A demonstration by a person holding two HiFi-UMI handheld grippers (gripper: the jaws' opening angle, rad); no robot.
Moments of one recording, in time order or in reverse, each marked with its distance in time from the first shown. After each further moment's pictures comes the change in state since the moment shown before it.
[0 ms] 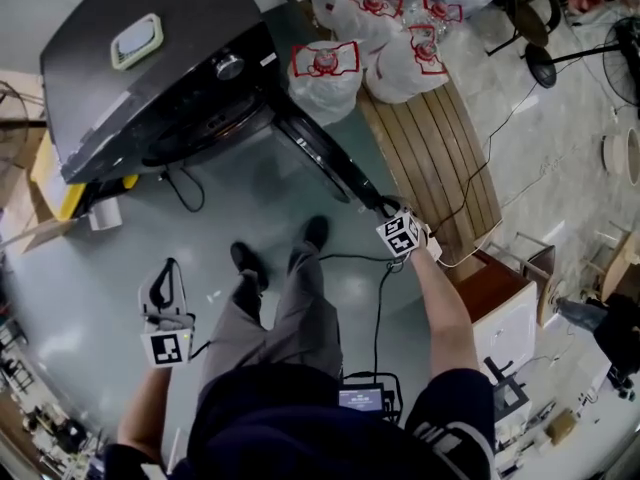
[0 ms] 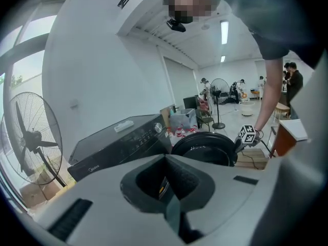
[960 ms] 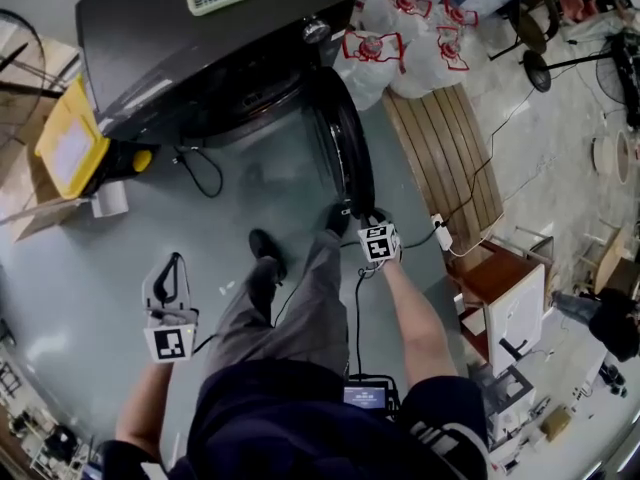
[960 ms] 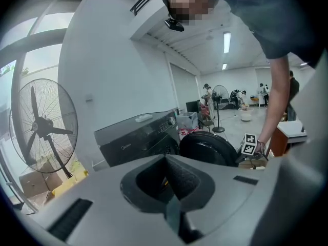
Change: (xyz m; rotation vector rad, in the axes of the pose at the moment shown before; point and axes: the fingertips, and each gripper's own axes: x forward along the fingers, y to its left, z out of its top) left arm -0.113 0.123 -0.095 -0.048 -0.059 -0.012; right arm 0.032 0.212 0.049 0.309 0.048 -0.124
